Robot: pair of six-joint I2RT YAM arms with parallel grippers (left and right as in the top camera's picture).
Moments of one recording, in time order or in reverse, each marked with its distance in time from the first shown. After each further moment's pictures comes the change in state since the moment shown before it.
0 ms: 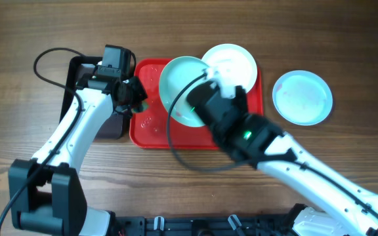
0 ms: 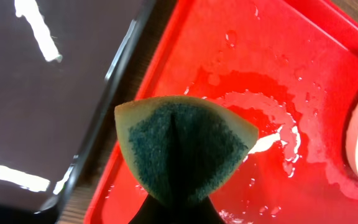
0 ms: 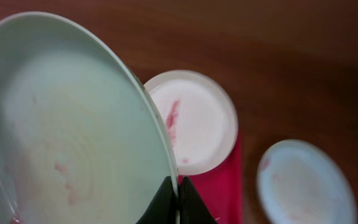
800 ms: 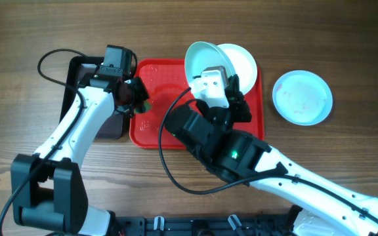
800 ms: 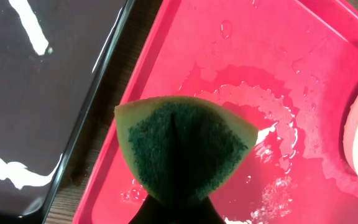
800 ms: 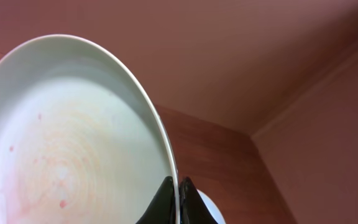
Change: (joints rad) left arm 0.000 0.023 0.000 0.008 0.036 0.000; right arm 0.139 0.000 0.000 0.085 0.539 -0.195
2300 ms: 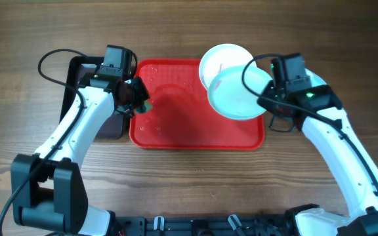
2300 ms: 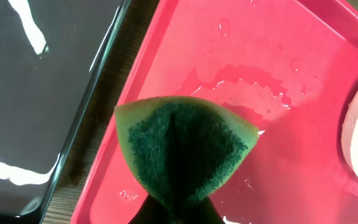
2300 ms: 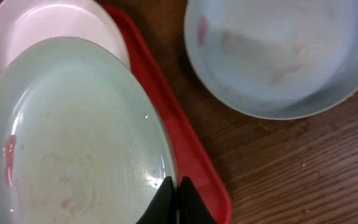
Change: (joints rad) left arm 0.000 0.000 0.000 0.000 0.007 0.000; right arm -0.789 0.000 -0.092 -0.278 -1.139 0.579
